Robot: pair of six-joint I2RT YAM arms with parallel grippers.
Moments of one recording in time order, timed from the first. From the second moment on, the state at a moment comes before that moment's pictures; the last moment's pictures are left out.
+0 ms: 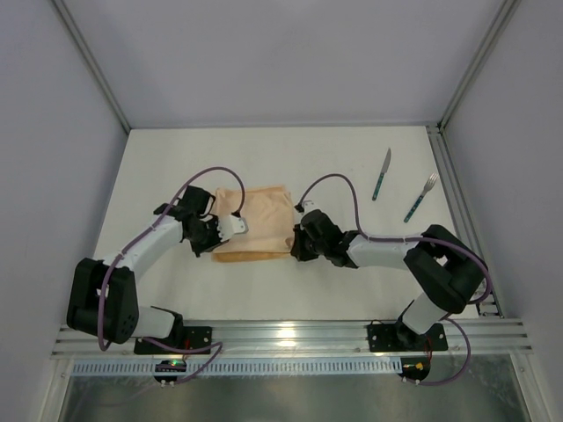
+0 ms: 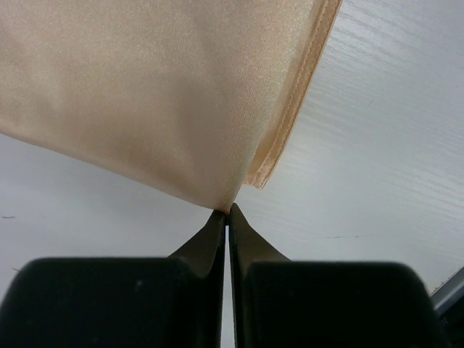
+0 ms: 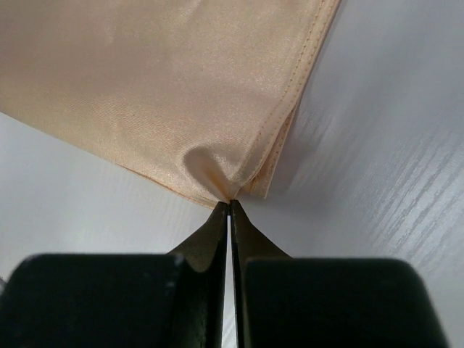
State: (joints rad) left arm -0.28 1.37 0.84 -0.75 0.25 0.94; right arm 0.80 1.60 0.70 0.13 -0.01 0.55
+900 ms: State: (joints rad) left arm -0.30 1.39 0.75 -0.80 0.28 0.99; right arm 0.80 1.48 0.76 -0.13 -0.05 0.42
